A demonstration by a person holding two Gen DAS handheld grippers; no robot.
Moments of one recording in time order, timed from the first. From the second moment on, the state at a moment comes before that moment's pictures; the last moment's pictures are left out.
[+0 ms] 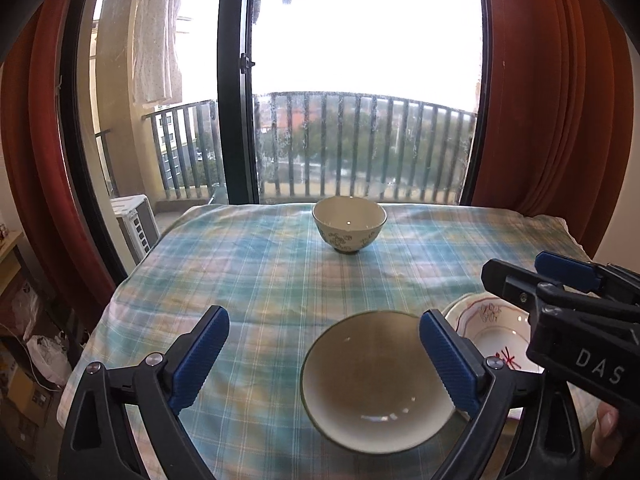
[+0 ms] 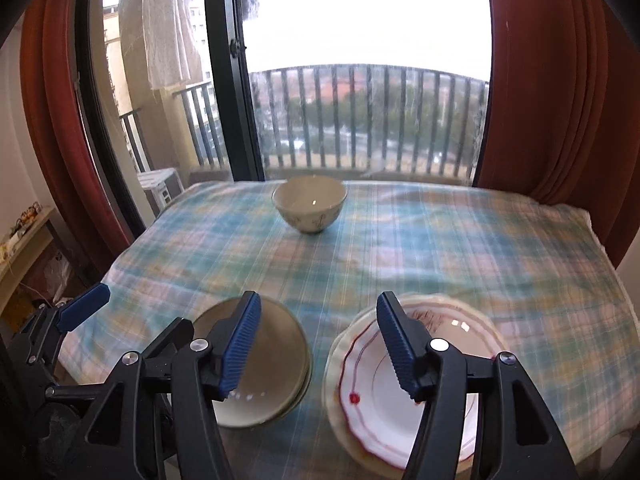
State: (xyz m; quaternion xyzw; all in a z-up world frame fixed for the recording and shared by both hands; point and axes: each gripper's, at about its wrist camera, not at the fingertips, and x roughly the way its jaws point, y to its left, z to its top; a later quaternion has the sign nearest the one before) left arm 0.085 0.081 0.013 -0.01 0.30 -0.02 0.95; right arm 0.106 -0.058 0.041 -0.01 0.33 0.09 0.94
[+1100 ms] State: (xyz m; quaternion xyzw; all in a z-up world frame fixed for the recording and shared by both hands) left arm 0.250 0.064 0.030 0.02 0.29 0.02 0.96; right arm 0.258 -0.065 0.064 -0.03 0.28 0.11 0.95
